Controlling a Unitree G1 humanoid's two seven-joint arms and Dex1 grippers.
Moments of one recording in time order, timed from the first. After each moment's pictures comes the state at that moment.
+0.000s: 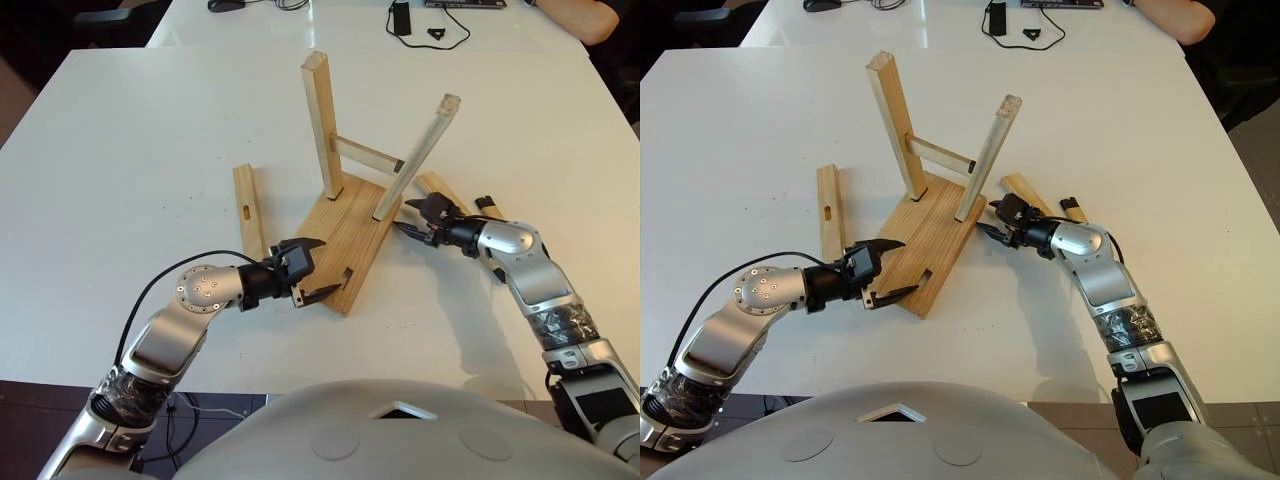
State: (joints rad) left arm 0.14 0.65 -0.30 -0.48 -0.17 0.36 -0.81; right arm -0.19 -0.49 0.25 0.16 0.00 0.12 0.73
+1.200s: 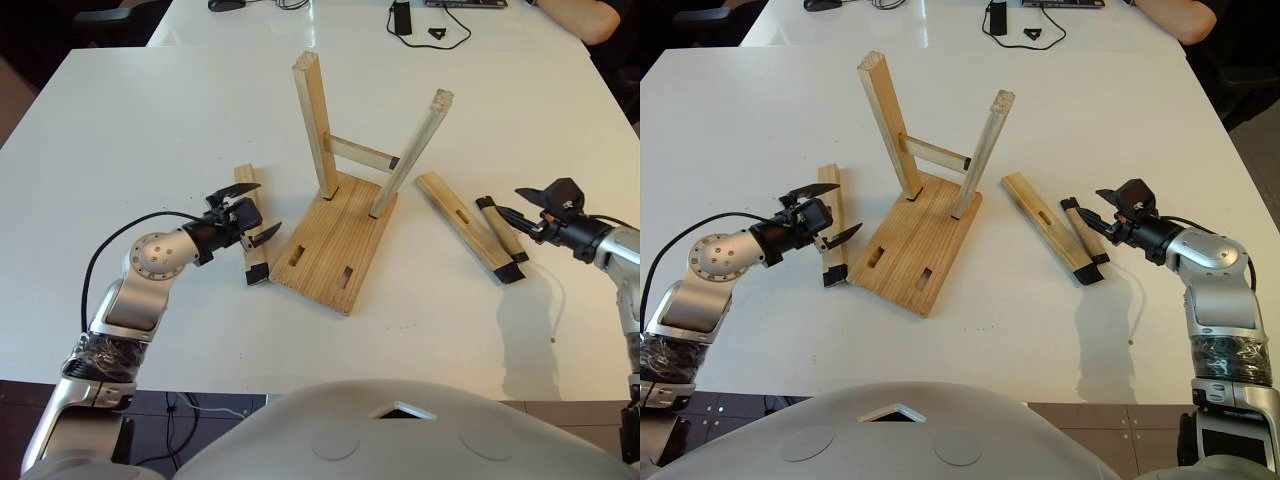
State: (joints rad) left arm 0.01 0.70 -0.11 -0.08 0.09 -0.04 -0.68; right arm 0.03 -0.76 -0.17 0.09 0.18 0.19 0.81
